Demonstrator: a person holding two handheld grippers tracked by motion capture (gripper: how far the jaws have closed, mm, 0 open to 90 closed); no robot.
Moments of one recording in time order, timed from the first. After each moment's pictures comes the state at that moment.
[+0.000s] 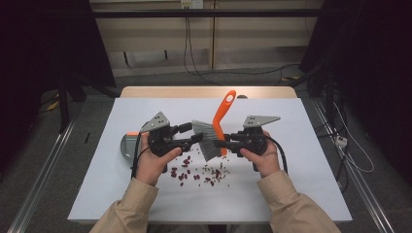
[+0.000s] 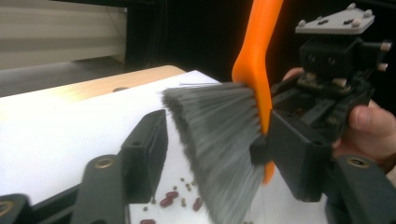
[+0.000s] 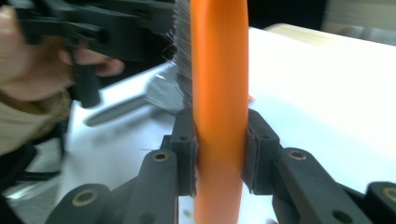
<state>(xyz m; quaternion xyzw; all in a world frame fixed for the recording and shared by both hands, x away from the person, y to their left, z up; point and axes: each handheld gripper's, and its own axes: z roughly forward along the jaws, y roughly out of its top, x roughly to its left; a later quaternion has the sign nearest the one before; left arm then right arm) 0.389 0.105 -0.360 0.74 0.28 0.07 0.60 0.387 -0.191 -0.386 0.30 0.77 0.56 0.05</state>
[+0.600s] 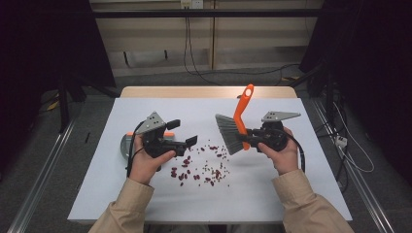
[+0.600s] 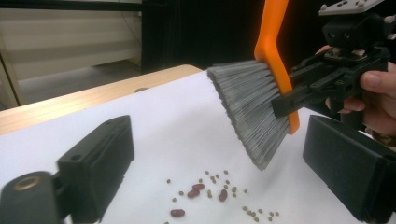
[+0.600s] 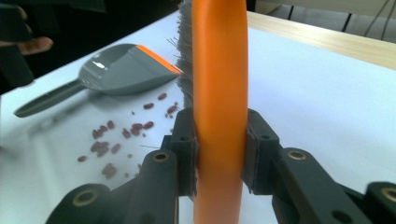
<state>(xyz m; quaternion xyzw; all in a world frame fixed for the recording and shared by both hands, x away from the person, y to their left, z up) 0.389 0.122 -0.361 0.74 0.28 0.11 0.59 0.384 -0.238 -0.377 0.38 0.77 0.50 0.10</state>
